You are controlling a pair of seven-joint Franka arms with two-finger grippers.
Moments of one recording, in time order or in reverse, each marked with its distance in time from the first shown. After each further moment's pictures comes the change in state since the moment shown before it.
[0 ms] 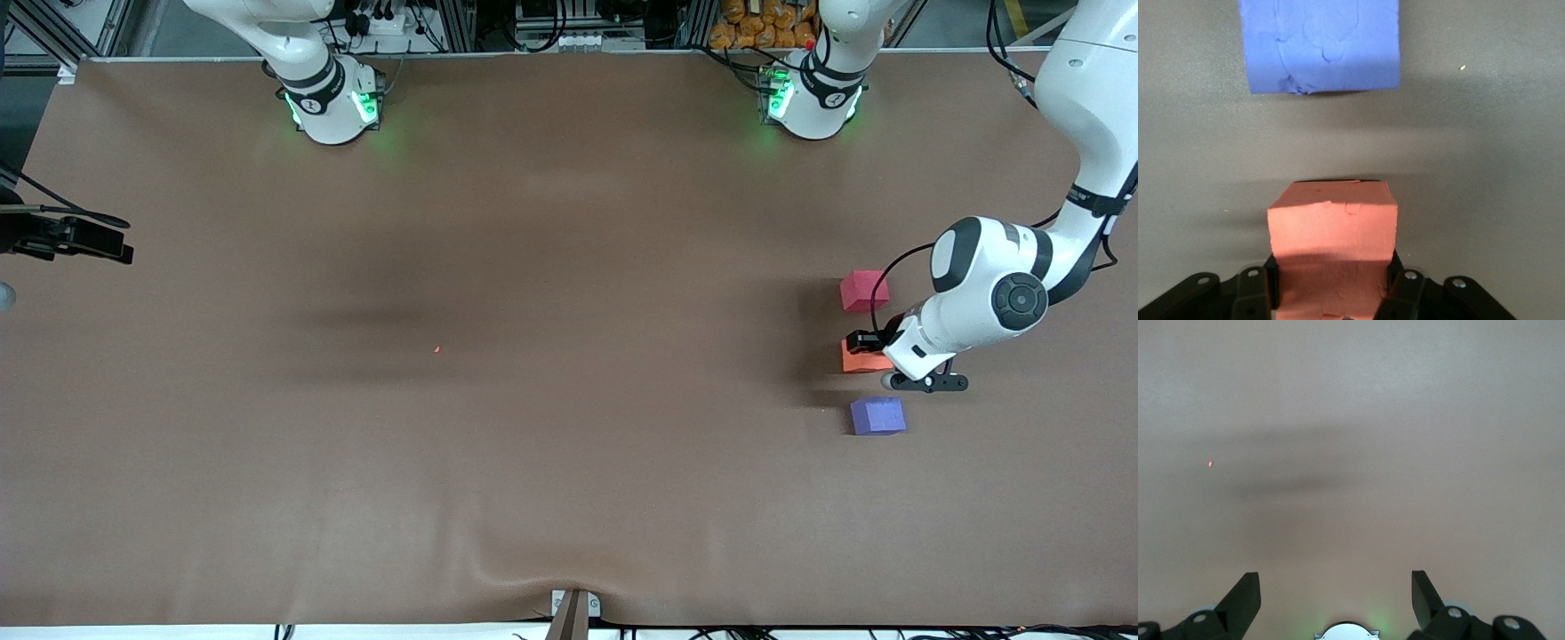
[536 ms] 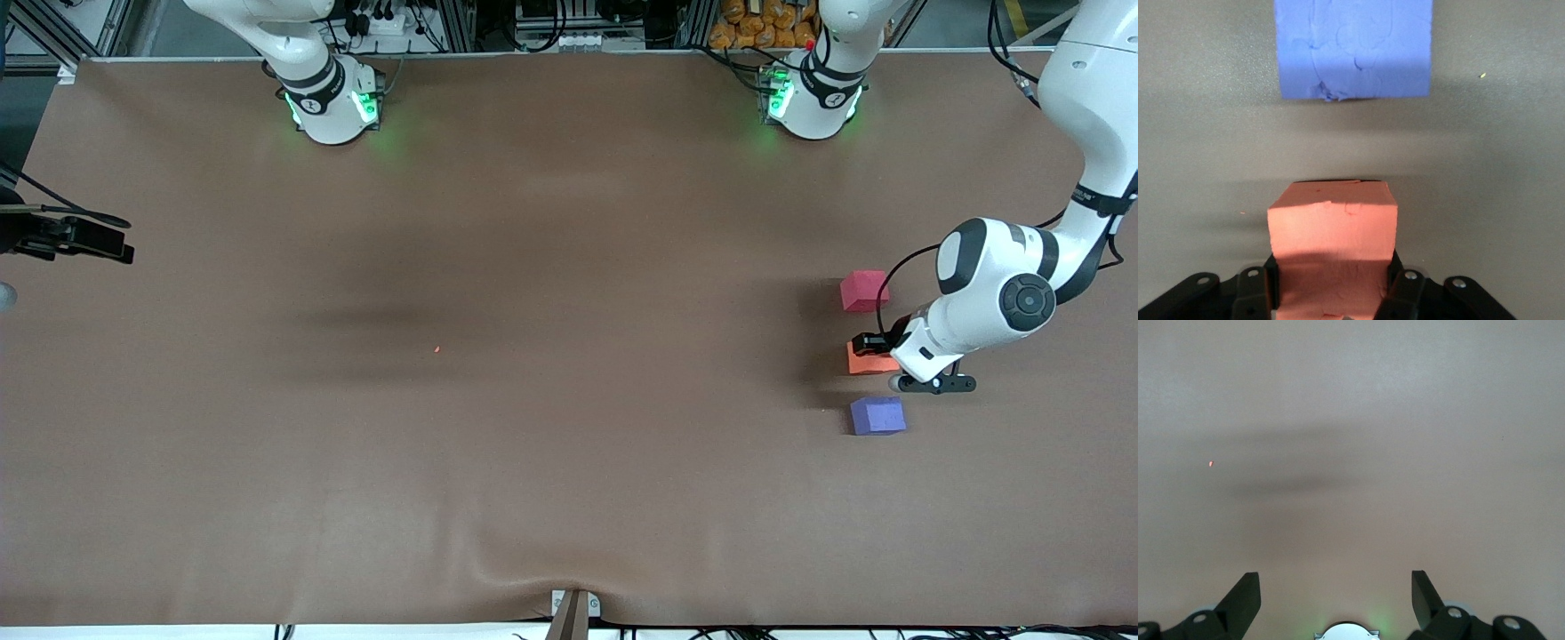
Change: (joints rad) left arm 0.000 0.000 0.016 0.007 0.000 0.004 0.000; right arm 0.000 0.000 0.002 0.000 0.000 0.000 0.000
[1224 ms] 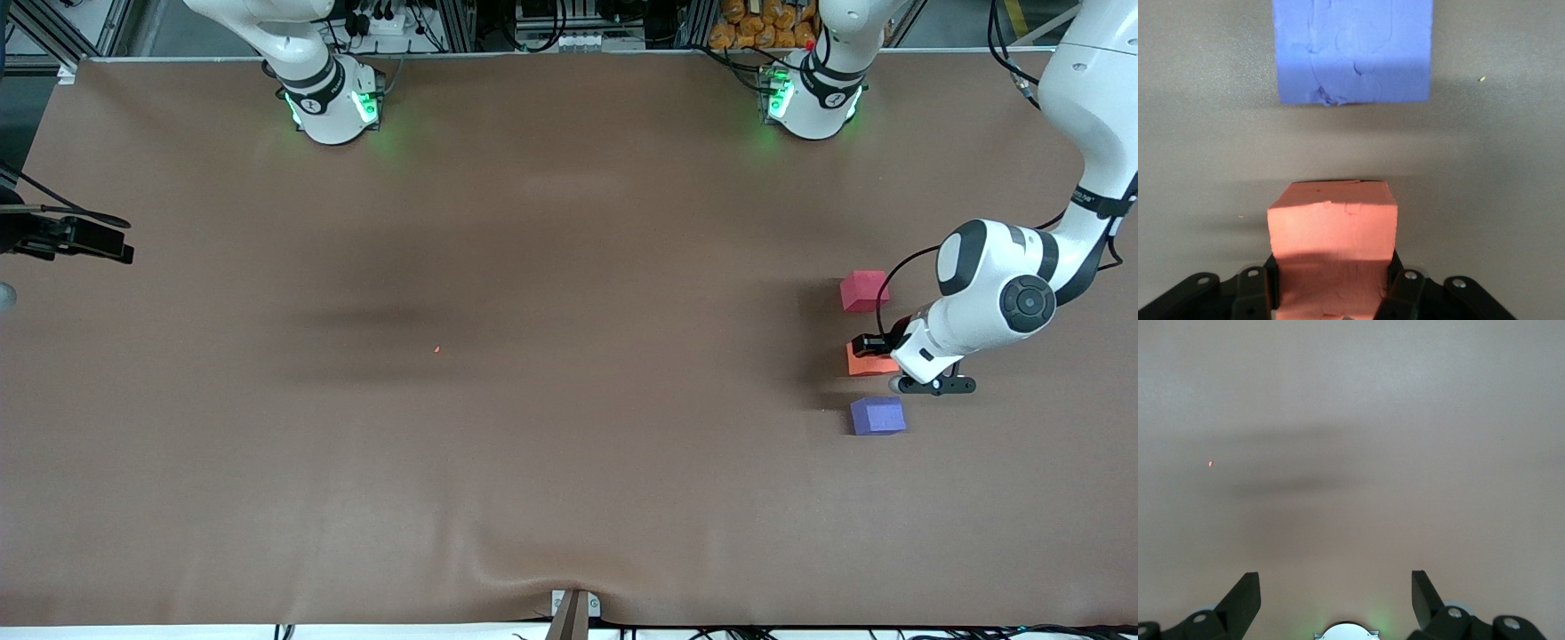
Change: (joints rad) left arm 0.000 0.010 0.000 0.008 0.000 0.002 0.000; right arm 0.000 0.000 0.000 0.000 -0.001 0.000 0.000
